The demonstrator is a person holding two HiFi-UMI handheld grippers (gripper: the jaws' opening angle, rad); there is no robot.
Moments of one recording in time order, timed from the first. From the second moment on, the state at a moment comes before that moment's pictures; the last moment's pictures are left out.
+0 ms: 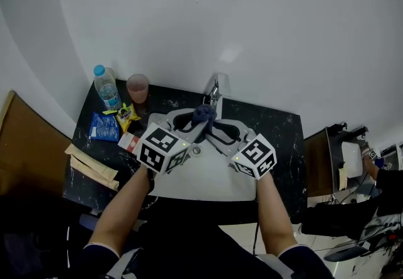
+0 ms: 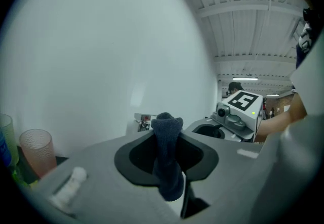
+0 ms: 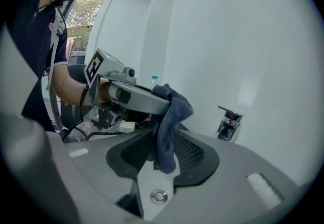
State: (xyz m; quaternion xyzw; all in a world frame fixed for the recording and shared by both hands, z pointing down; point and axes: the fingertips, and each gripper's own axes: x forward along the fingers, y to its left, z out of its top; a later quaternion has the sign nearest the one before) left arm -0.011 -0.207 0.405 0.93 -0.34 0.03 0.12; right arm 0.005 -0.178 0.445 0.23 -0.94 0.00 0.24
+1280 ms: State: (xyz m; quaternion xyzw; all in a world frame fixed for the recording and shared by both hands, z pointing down) left arm -0.002 -0.356 0.437 0.88 -0.42 -0.03 0.21; right arm 0.027 -0.215 0.459 0.34 -0.91 0.03 0.24
